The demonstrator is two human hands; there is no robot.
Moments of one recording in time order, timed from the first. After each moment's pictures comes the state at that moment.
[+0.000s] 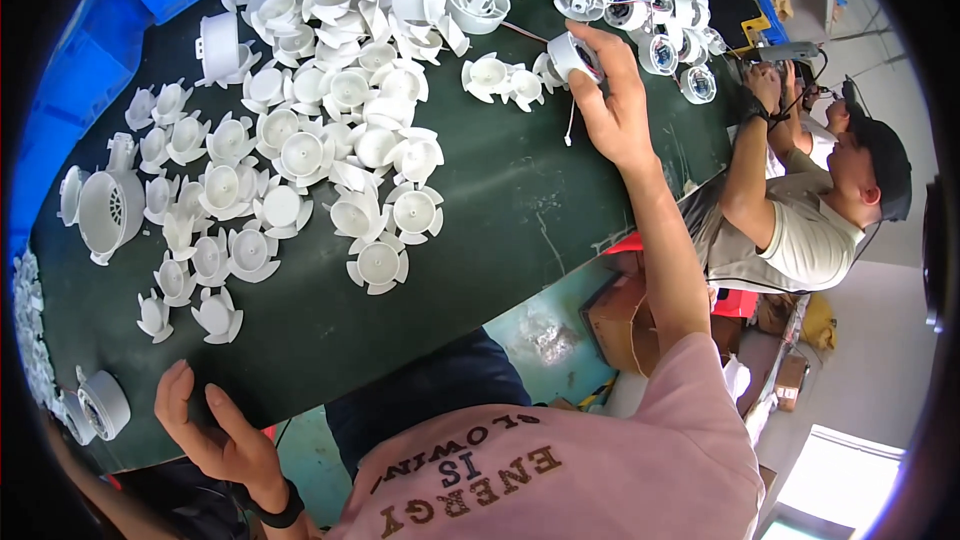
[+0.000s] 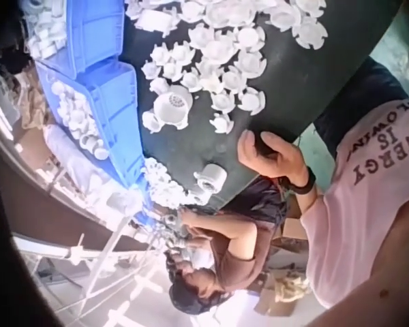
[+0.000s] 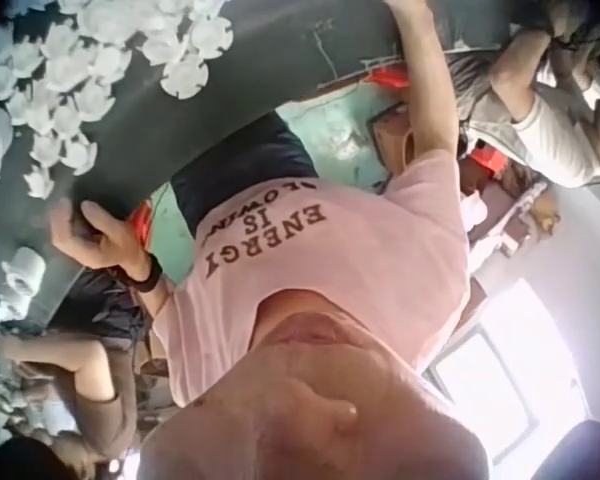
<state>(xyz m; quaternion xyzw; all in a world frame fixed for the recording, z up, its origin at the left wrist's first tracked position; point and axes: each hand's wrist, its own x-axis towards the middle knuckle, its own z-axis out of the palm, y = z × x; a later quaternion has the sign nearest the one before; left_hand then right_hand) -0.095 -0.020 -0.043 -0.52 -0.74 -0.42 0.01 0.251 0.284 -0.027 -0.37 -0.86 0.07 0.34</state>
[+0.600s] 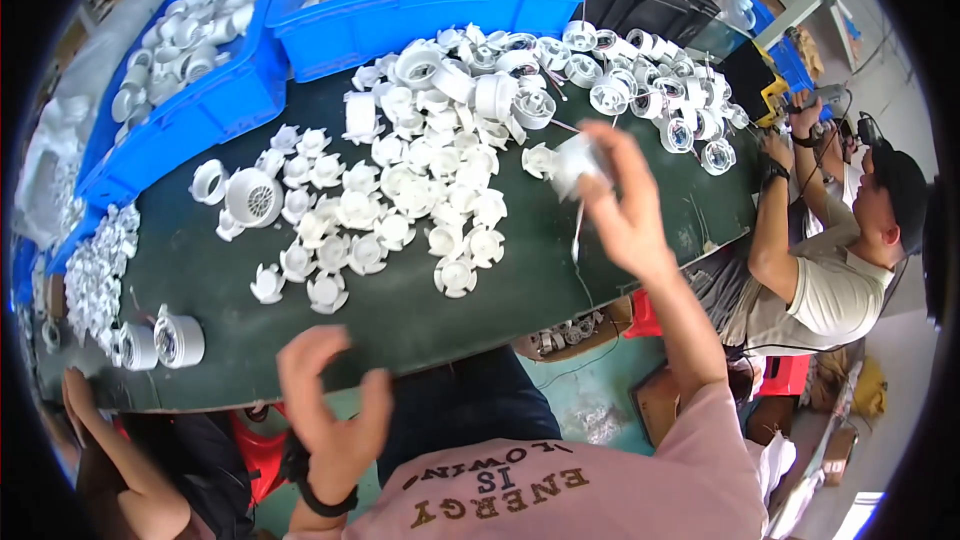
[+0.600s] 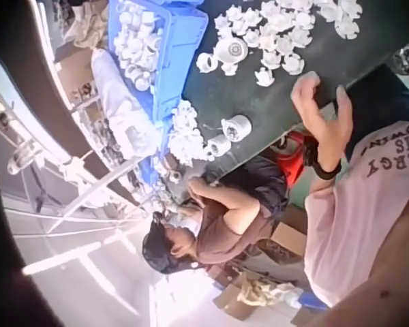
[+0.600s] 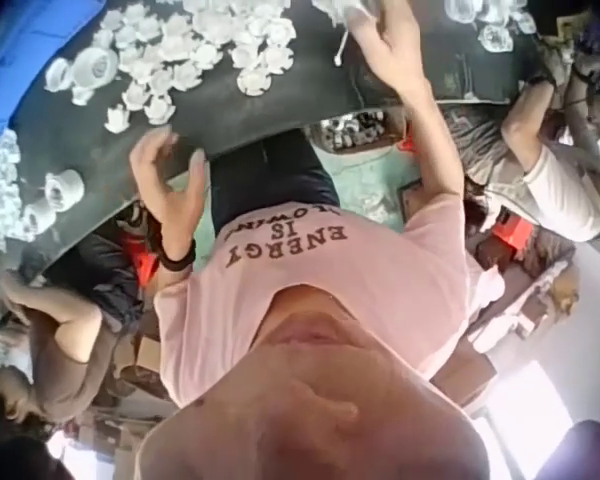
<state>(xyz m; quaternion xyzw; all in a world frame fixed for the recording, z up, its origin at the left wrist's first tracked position) -0.047 -0.015 0.017 -0.57 -0.65 -0.49 -0.09 0.202 0.207 0.032 -0.37 -0.81 0.23 0.38</state>
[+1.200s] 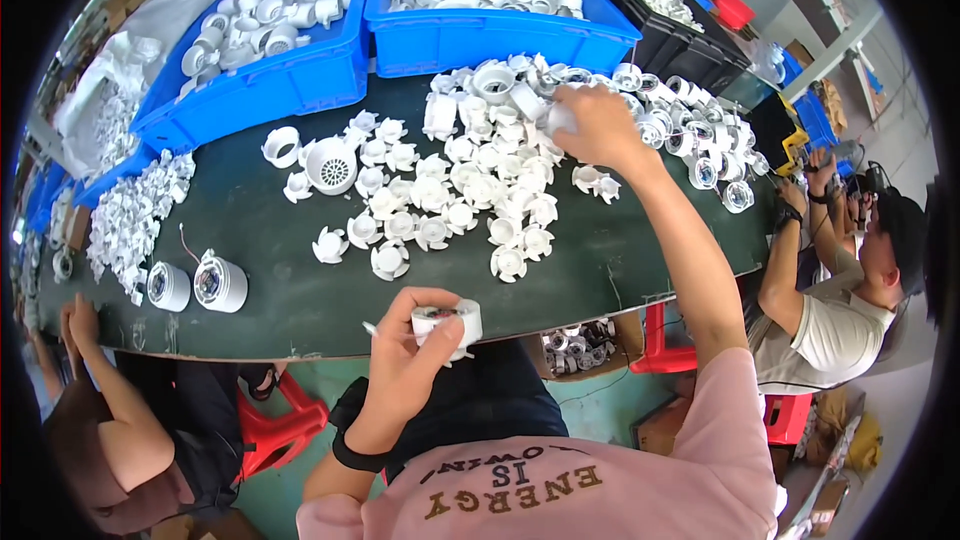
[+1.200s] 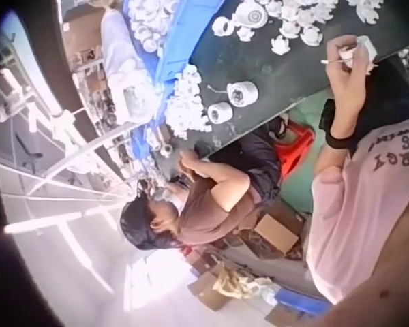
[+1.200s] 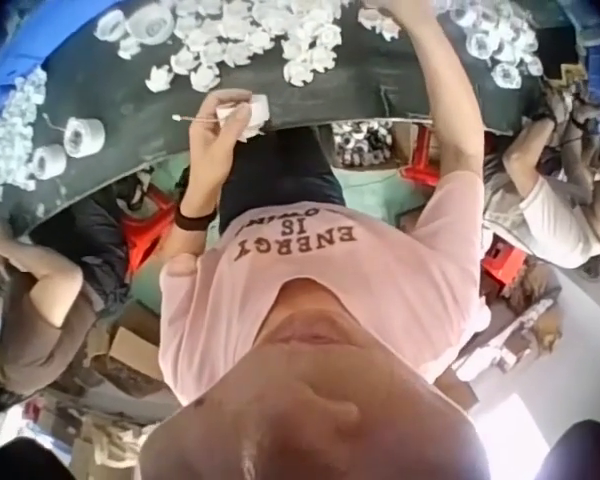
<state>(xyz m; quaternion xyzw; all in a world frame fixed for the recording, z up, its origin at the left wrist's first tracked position) -0.036 -0.007 0.018 -0.33 -0.50 -0.61 -0.52 0.122 0.296 0.055 -0.39 -0.91 -0.08 0.10</state>
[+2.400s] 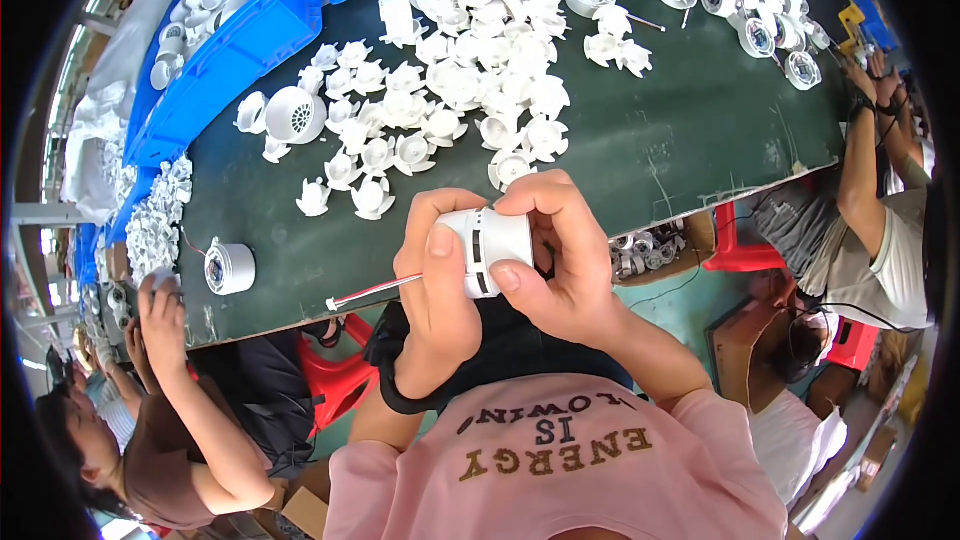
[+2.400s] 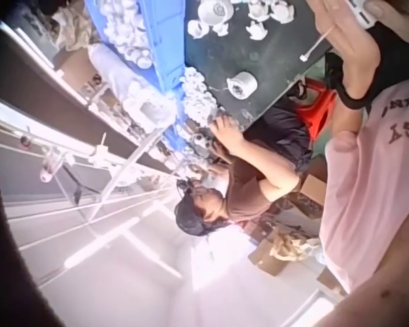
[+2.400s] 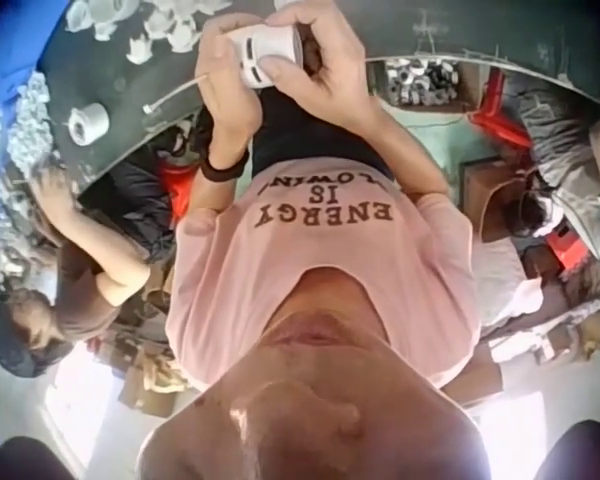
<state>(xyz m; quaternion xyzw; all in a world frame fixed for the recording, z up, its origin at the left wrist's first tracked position) -0.003 0.025 0.011 -0.47 -0.57 -0.59 -0.33 0.121 0.071 -0.013 -0.24 -0.65 0.53 0.49</state>
